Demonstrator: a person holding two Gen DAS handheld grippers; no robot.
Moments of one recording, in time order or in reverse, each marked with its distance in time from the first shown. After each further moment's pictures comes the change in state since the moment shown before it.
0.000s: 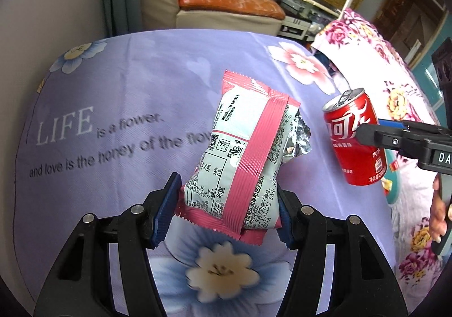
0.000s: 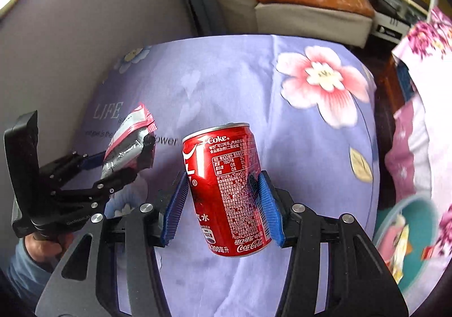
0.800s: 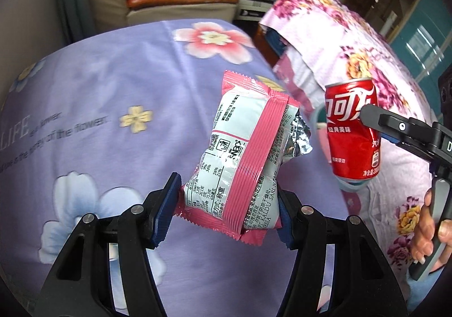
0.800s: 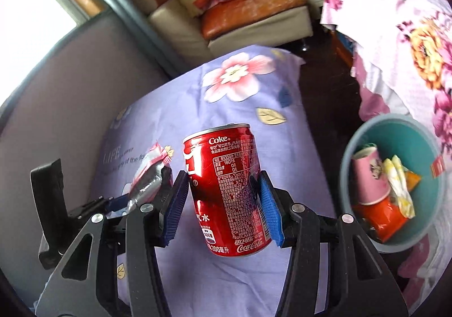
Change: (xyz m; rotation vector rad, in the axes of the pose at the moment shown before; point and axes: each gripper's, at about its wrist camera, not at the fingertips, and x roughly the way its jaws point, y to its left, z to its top) left arm 0.010 -0.146 -0.021 0.123 0.049 -0.070; right arm -0.095 -0.113 -0.108 0.326 -0.254 0.058
